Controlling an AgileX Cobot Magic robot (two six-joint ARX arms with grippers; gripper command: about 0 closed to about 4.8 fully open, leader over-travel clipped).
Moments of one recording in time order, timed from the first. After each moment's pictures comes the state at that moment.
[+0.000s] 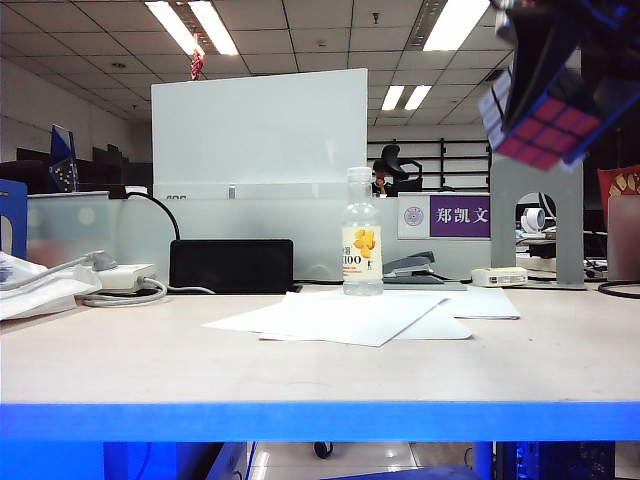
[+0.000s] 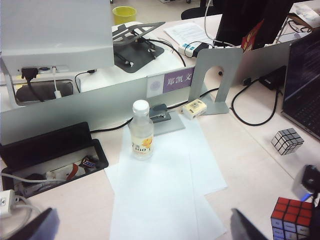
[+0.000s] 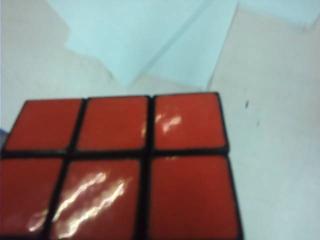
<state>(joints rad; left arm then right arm) -0.53 1.64 2.46 -1.16 0.04 -0.04 0.21 1.36 1.27 -0.98 -0.34 0.06</state>
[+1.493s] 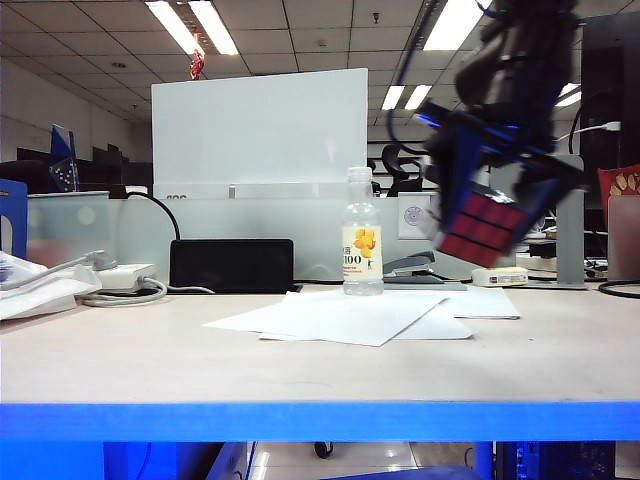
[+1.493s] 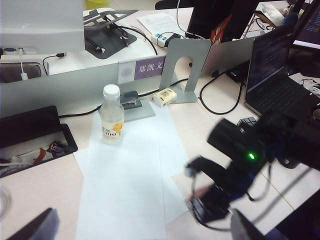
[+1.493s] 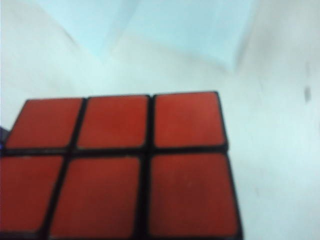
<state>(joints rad) -0.53 1.57 2.46 -1.25 0.15 -0.11 0.27 1.98 1.78 -1.38 -0.38 0.07</state>
